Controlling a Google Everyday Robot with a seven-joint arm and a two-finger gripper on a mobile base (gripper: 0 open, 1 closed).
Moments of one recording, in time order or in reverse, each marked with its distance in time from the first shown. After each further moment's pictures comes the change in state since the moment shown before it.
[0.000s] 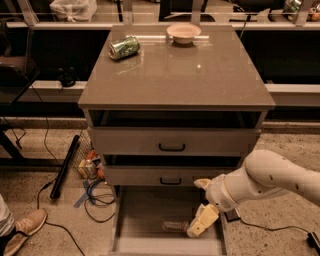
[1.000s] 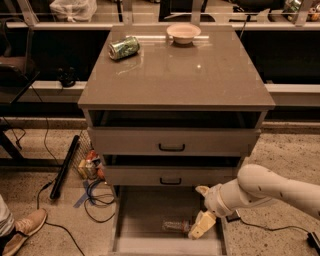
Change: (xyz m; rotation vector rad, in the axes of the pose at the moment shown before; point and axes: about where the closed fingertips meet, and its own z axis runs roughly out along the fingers) arm 0.059 -0.046 0.051 0.055 0.034 -0.021
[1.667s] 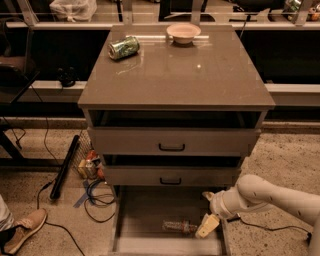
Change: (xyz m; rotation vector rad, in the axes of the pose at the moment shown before) arm 0.092 -0.071 0.059 0.035 0.021 0.016
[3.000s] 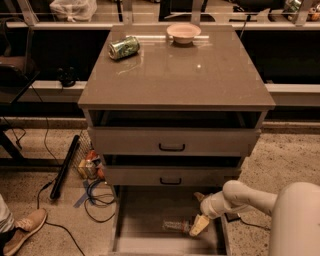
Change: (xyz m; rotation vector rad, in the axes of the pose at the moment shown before) arm 0.044 -0.058 0.088 0.037 0.022 -0.121
